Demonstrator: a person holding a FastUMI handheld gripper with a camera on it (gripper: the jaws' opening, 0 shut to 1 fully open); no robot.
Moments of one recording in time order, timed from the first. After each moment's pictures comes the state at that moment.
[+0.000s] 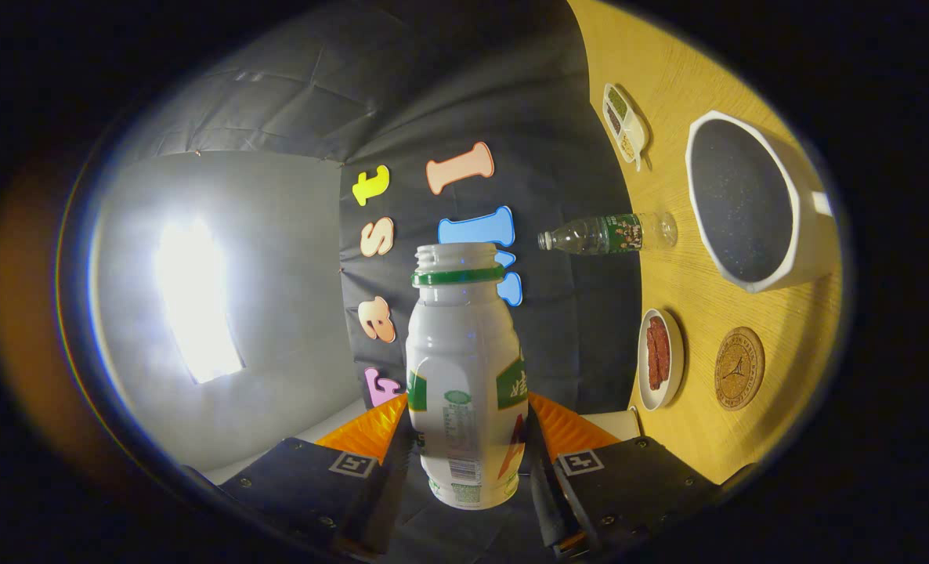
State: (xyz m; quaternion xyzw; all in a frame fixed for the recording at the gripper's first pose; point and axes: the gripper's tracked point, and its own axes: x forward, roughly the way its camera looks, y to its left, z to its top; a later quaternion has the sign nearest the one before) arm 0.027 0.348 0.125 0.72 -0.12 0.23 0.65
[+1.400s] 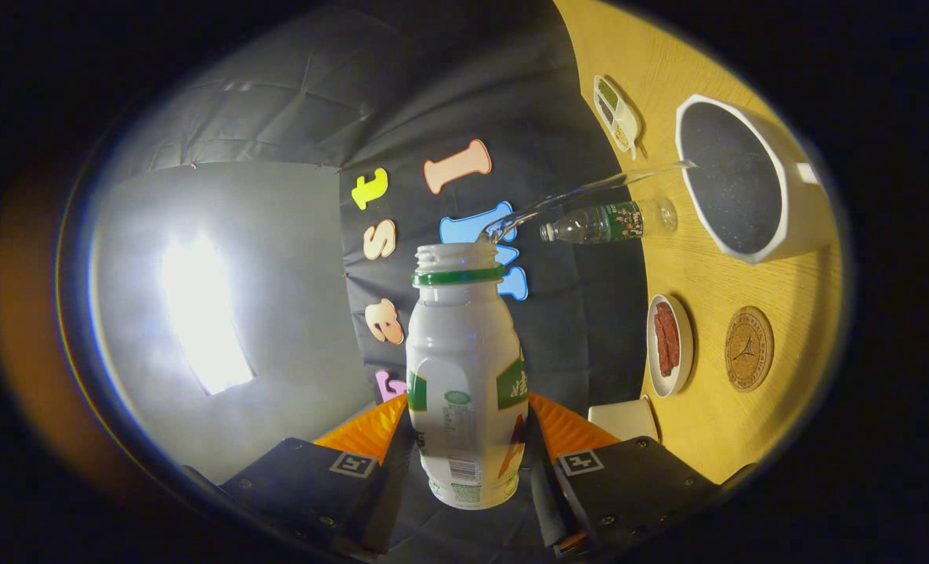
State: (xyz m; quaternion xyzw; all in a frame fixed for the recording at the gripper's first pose) arm 0.023 0.353 0.130 0.73 -0.12 0.24 0.63
